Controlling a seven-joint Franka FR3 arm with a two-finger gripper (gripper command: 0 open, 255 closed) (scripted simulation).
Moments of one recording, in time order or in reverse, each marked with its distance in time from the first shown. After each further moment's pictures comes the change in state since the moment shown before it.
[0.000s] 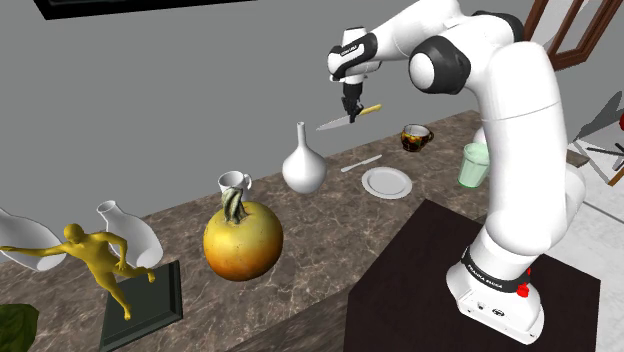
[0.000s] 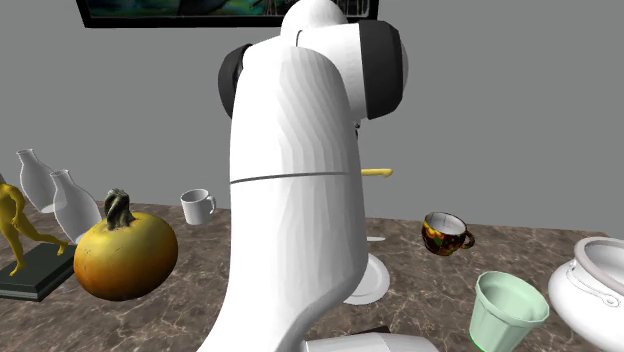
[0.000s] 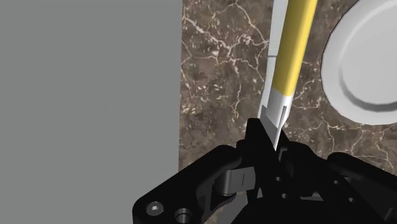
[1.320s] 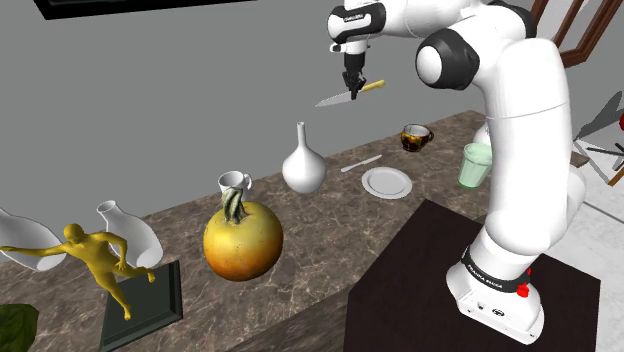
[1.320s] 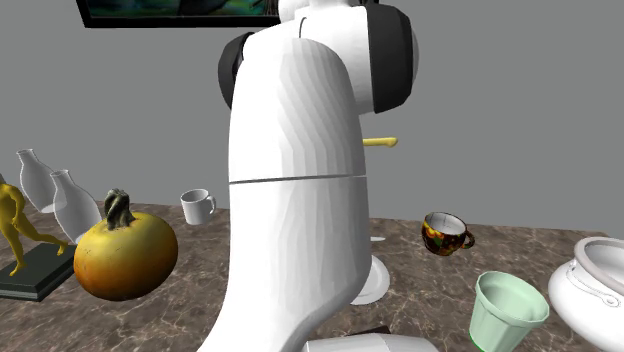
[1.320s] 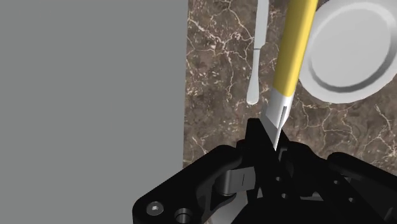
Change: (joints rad) arm -0.010 -0.049 -0.014 0.195 -0.022 -0.240 0.014
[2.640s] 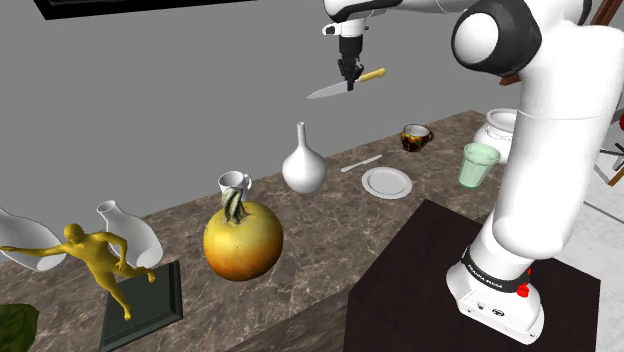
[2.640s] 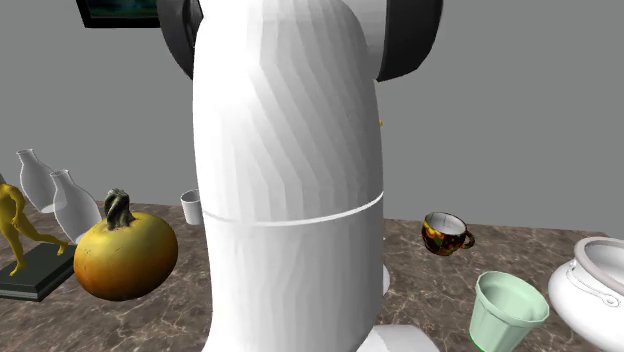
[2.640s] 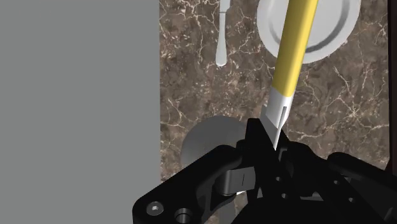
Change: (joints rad) arm 0.134 -0.256 0.010 -0.183 -0.091 -0.060 0.134
